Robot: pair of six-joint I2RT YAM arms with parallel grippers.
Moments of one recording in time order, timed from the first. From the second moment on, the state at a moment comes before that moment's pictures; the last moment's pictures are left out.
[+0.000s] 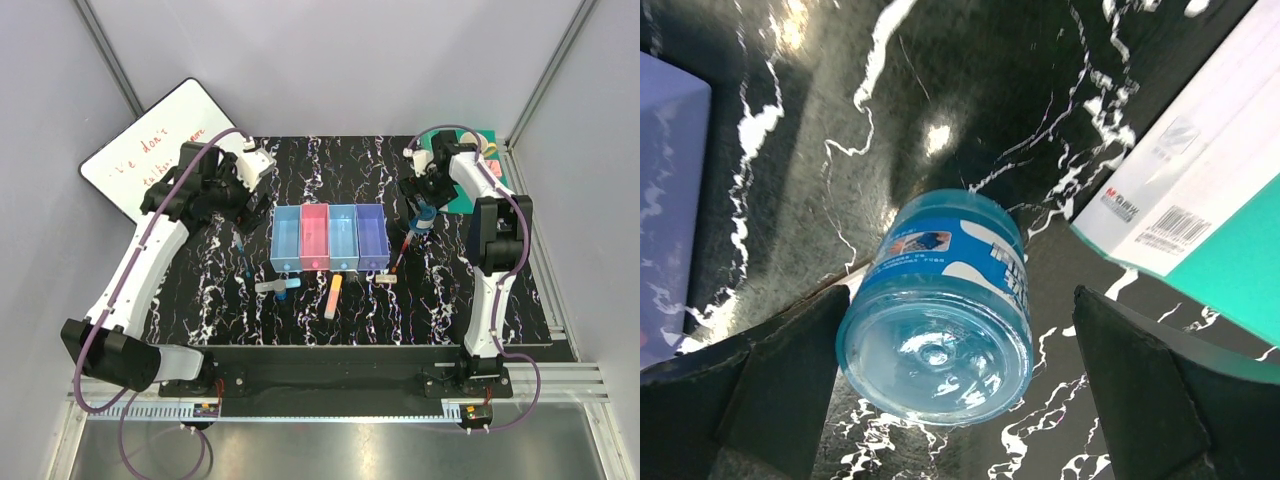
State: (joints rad) left arm -0.26 1.32 1.41 -0.85 0.34 0.50; right arm 0.07 2.19 1.85 -0.94 -0.21 -0.40
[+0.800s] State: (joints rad) left arm -0.27 1.33 1.41 -0.85 0.34 0.50; right arm 0.08 2.13 1.73 -0.92 -0.13 -0.40
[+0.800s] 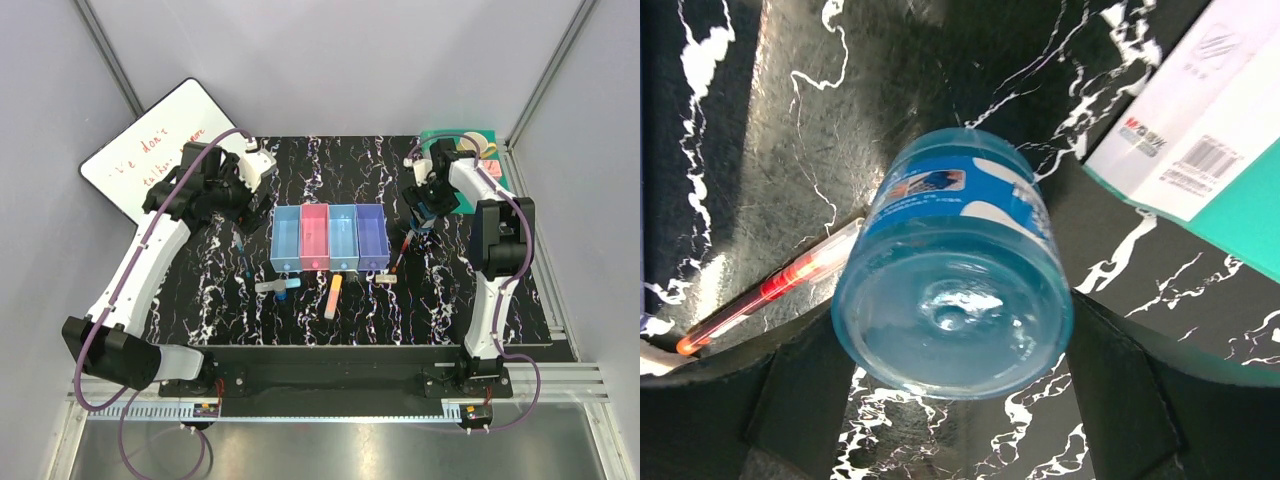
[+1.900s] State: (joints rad) left arm -0.28 1.33 1.41 -0.85 0.34 0.50; right arm 0.14 2.13 1.76 -0.87 -0.06 -0.41
